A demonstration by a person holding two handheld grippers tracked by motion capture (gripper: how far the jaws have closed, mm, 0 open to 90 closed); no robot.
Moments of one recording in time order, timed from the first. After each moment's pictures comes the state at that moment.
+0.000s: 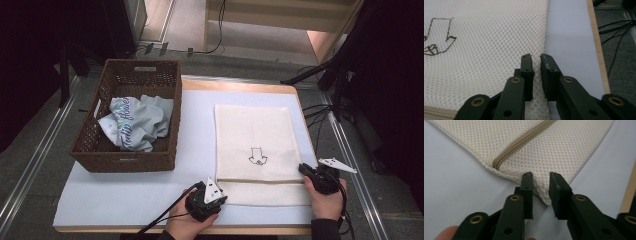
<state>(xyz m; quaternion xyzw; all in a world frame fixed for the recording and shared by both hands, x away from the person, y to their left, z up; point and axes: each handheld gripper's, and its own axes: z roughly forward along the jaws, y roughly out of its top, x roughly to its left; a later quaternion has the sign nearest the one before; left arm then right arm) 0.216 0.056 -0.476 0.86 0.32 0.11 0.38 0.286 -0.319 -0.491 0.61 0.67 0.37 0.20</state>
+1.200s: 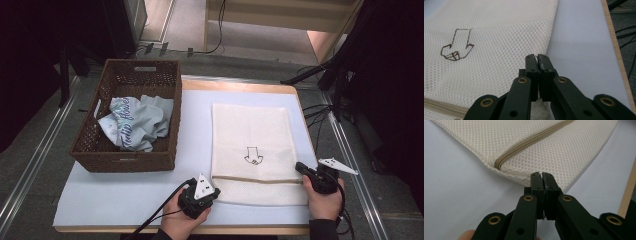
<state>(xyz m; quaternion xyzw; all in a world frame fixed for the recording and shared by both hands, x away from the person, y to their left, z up) 0.218 0.077 -0.467 0.85 0.33 0.12 0.39 0.282 -0.310 -0.484 0.60 0.66 0.41 0.19</state>
